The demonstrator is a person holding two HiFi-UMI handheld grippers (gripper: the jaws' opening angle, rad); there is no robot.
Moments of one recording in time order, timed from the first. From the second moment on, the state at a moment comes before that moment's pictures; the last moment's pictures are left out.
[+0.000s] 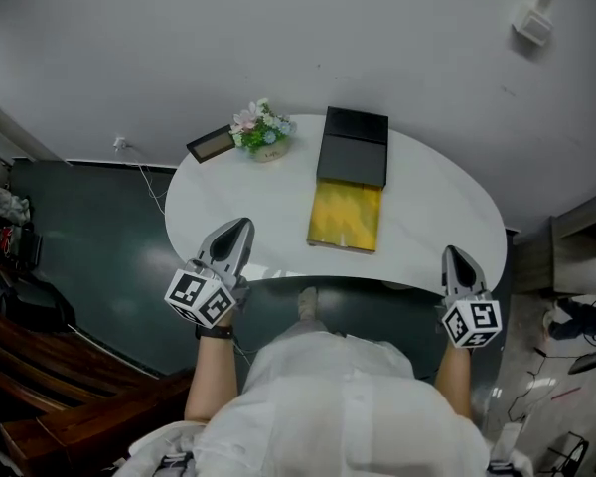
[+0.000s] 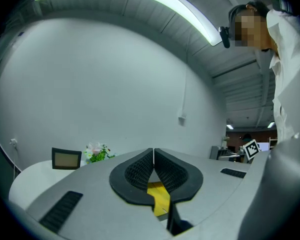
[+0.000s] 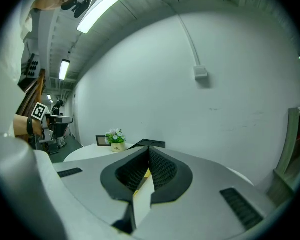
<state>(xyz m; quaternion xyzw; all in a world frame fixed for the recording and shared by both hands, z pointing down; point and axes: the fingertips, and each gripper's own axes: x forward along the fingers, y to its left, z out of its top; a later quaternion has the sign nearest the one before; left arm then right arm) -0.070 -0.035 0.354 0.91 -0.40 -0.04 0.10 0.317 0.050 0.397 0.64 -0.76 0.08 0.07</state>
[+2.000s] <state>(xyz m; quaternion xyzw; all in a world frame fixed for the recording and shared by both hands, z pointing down) 0.036 -0.165 0.435 0.97 -0.20 0.03 0.15 0.078 -0.052 0.576 0.08 -0.88 0.10 0.47</state>
